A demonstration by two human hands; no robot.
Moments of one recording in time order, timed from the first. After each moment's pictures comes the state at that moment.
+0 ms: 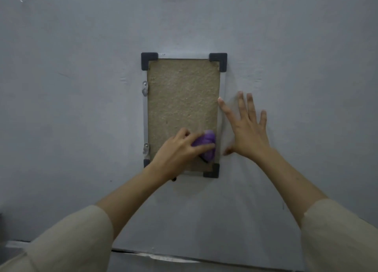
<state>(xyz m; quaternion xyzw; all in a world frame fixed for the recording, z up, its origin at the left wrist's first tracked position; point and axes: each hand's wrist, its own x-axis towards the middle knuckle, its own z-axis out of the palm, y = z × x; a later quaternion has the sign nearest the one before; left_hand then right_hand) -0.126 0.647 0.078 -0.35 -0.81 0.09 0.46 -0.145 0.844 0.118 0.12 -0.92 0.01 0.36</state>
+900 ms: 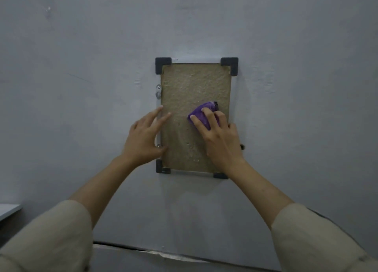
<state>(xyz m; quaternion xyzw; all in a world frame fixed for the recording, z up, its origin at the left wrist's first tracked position) -0.120 0.561 0.099 -0.14 -0.90 -0.08 0.41 -0.127 0.771 0.102 0.20 -0.85 -0.06 0.47</state>
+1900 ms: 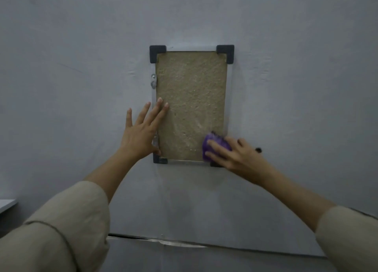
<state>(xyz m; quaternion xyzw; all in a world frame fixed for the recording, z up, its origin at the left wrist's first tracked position) -0.139 0.555 0.083 -0.08 -0.92 0.08 0.37 -0.132 0.850 0.052 0.38 -0.69 -0.33 0.52</state>
